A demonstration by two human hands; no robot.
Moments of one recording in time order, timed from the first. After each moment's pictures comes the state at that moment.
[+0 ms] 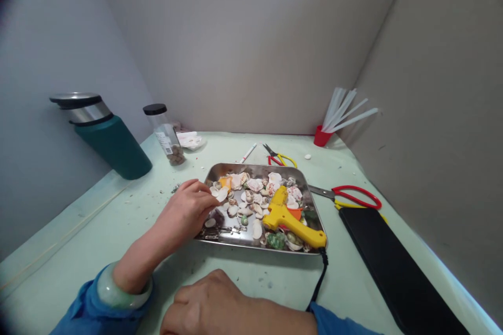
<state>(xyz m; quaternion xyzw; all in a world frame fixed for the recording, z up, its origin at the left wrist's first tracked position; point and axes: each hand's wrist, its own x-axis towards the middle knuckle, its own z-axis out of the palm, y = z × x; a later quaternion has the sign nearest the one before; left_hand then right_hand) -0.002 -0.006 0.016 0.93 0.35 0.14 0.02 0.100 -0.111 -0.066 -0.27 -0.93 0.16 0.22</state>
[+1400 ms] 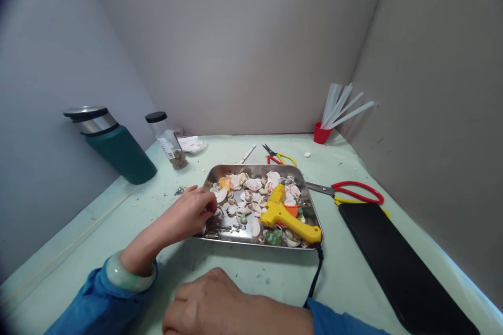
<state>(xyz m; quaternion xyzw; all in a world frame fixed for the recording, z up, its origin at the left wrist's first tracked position) 0.005 -0.004 0.024 0.91 0.41 0.04 0.07 0.103 -0.115 -0.068 -0.26 -0.93 0.13 0.23</state>
